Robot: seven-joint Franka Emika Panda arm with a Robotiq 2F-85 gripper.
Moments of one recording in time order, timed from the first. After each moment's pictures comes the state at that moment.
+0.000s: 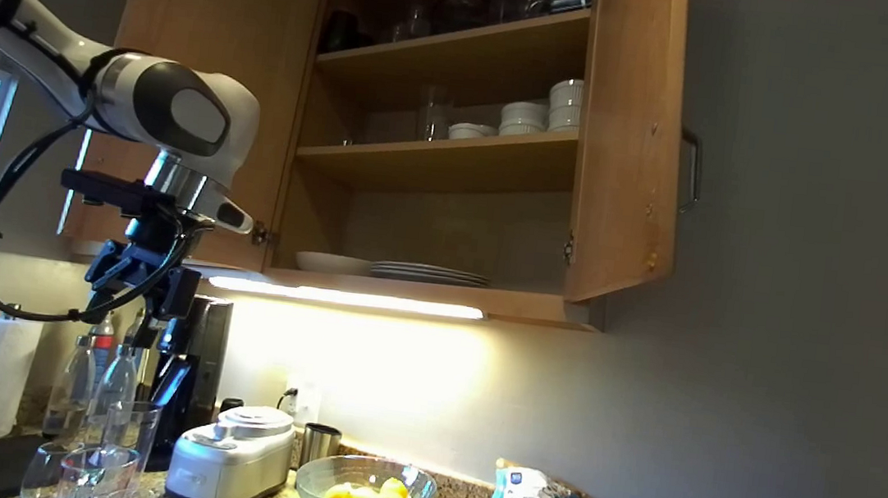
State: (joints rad) arm 0.12 -0.65 0.14 -2.34 0.29 1.67 0.04
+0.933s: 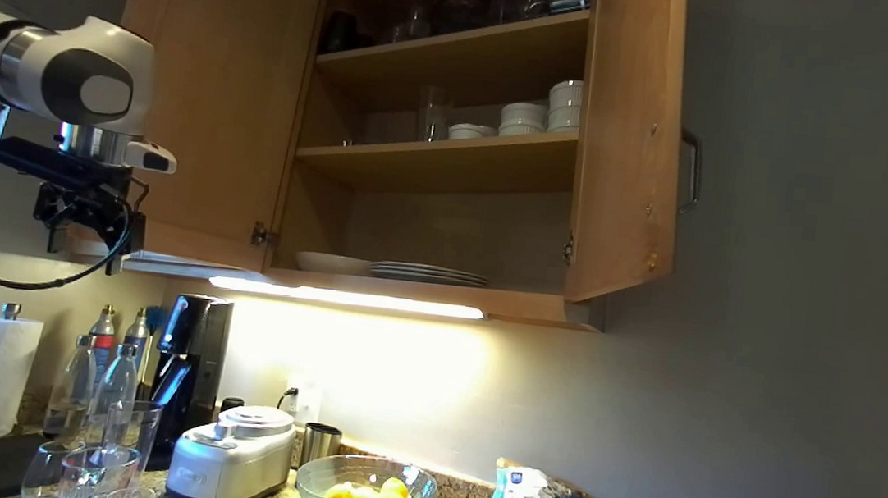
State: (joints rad) arm 0.31 -0.58 0.33 -2.21 0.38 2.13 0.04
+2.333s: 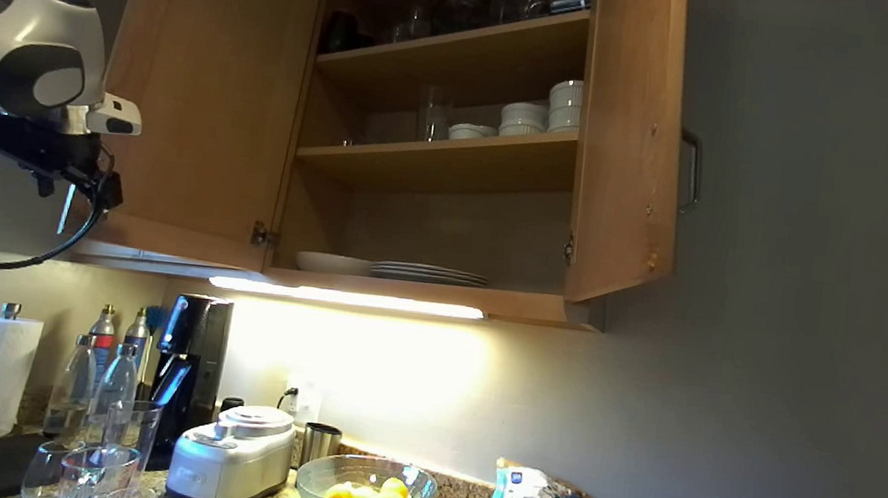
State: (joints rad) arm 0.39 -0.54 0.40 -2.16 0.41 2.53 0.13
